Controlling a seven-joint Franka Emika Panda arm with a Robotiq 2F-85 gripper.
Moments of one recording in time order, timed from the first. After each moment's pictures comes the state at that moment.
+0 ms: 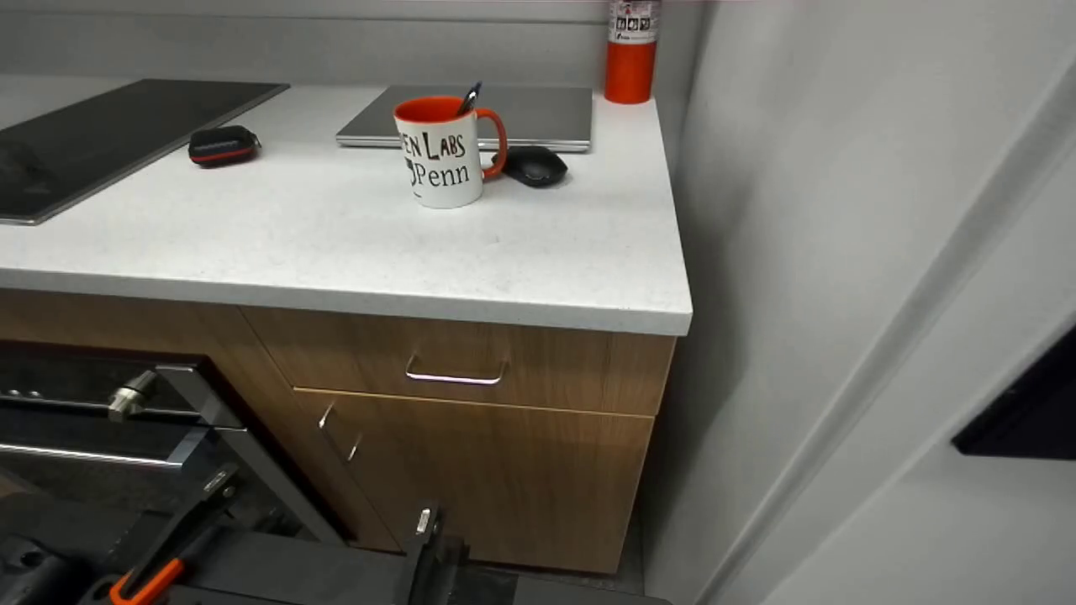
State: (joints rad) arm 0.00 -0.43 -0.18 -2.41 0.14 2.16 -0.29
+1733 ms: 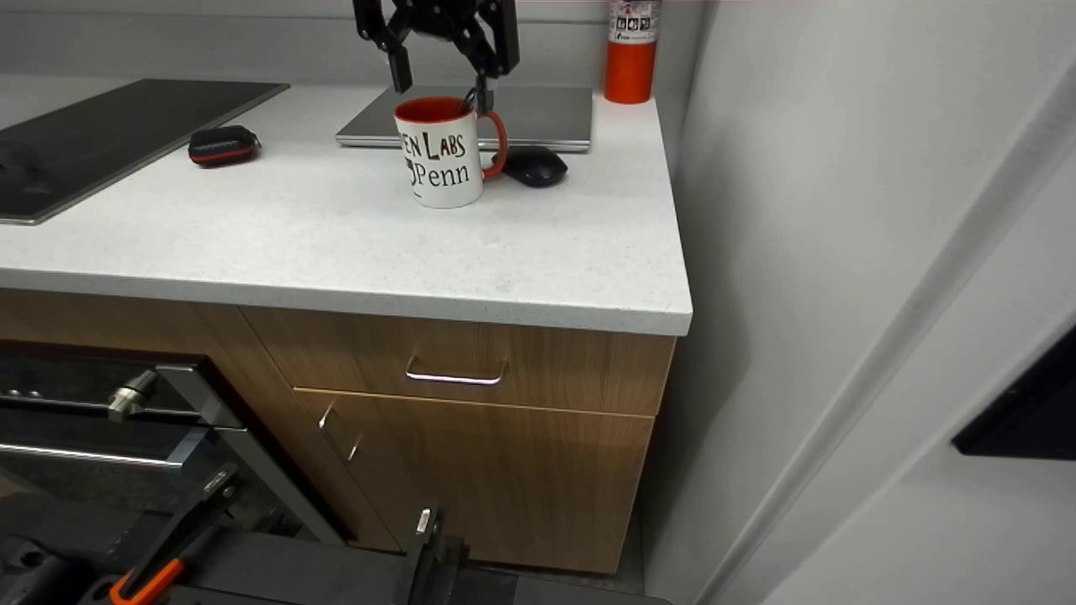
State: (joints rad) arm -0.01 -0.01 -0.11 -2.30 0.19 2.43 -0.08
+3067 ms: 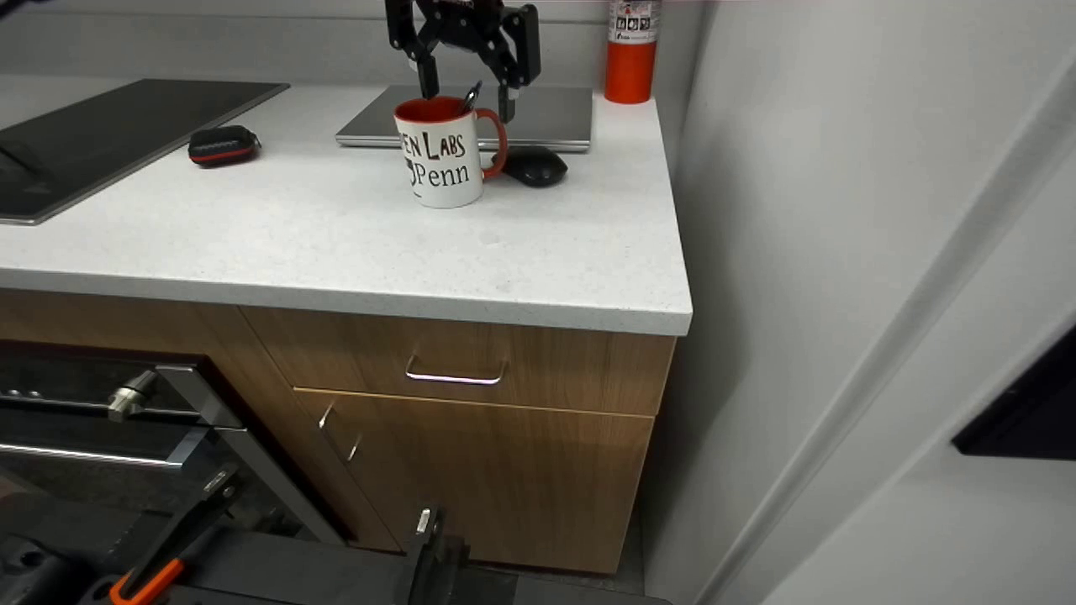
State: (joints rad) arm -0.03 0.06 -0.11 -2.25 0.19 2.44 -0.04
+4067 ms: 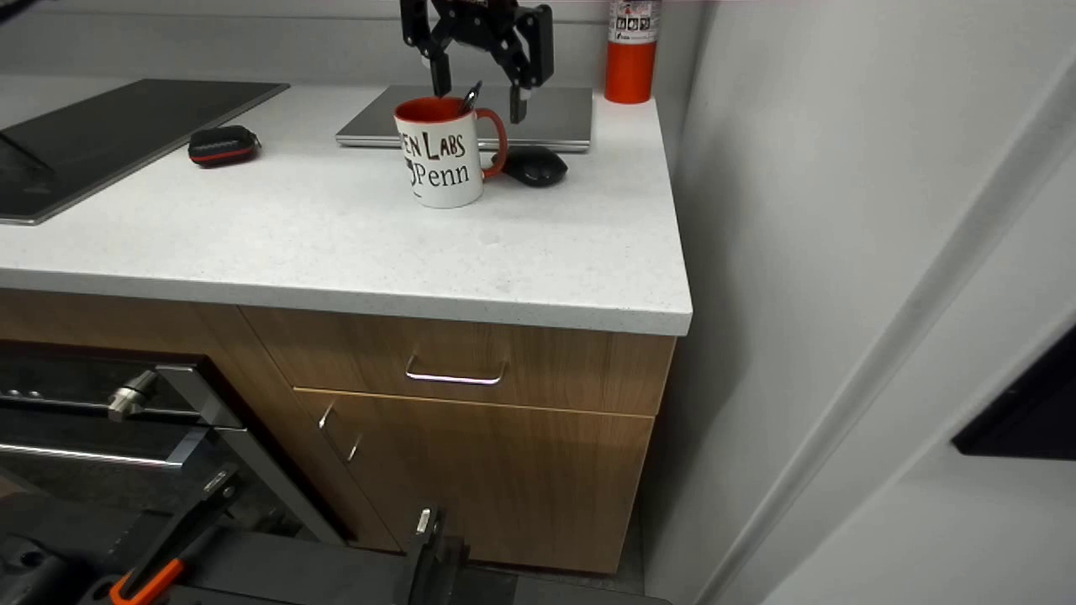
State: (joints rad) arm -0.06 0.06 -0.11 -2.24 0.21 2.44 -0.04
